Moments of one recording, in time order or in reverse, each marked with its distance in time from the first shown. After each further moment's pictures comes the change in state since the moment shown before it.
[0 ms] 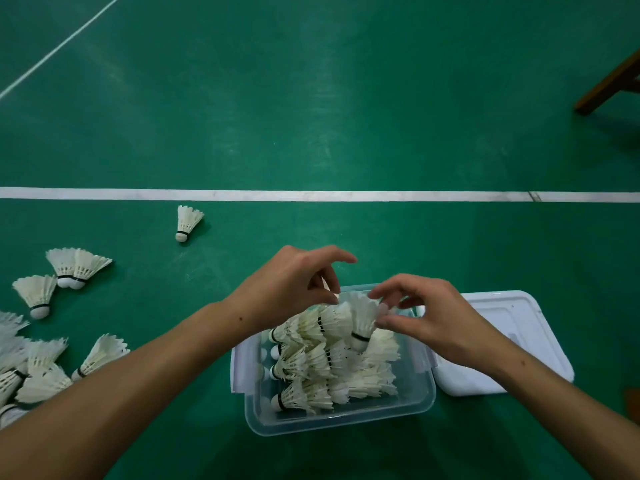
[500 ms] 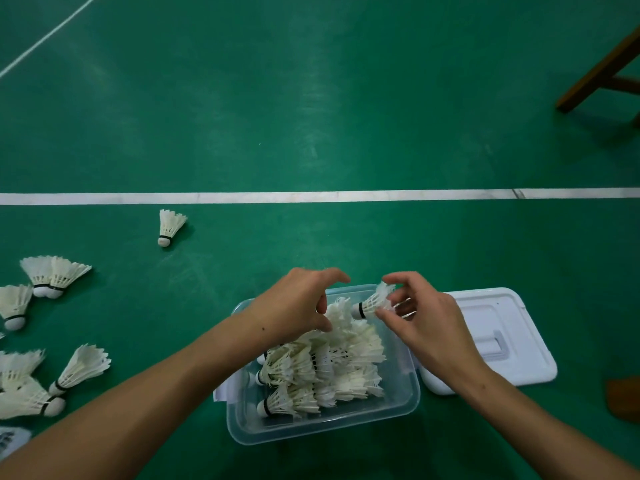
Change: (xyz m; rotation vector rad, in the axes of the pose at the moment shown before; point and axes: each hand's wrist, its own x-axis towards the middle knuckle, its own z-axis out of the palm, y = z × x) left_hand 0.020 0.014 0.034 0.101 -0.231 -0.240; right_hand -0.012 0.027 0.020 -0.125 0.333 0.157
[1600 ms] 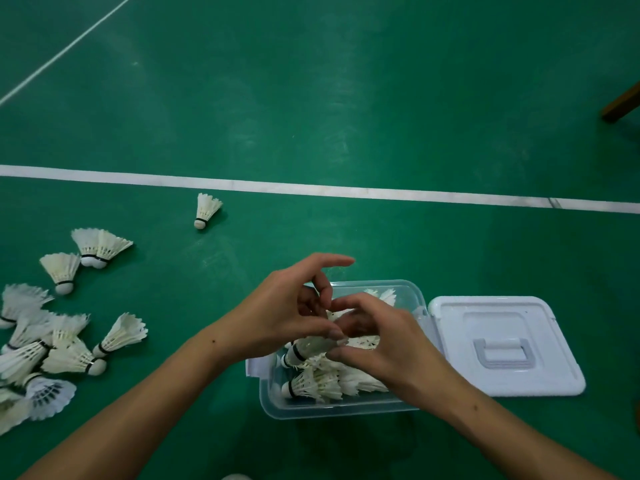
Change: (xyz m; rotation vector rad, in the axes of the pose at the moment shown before) left_hand -0.082 -0.028 -0.014 -0.615 0.180 0.117; right_hand -0.028 -0.083 0.034 0.248 -0.419 -0.138
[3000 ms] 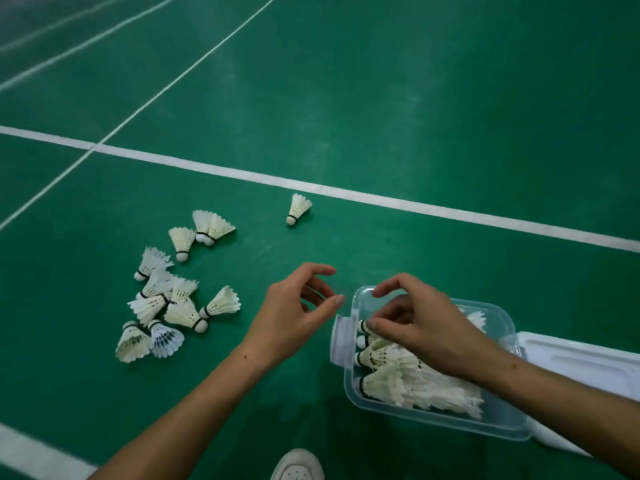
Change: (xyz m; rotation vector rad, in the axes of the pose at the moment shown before) left_hand -0.095 -0.050 -0.042 0.131 0.615 -0.160; right_hand 0.047 -0.068 0.036 -0.057 -0.190 0.064
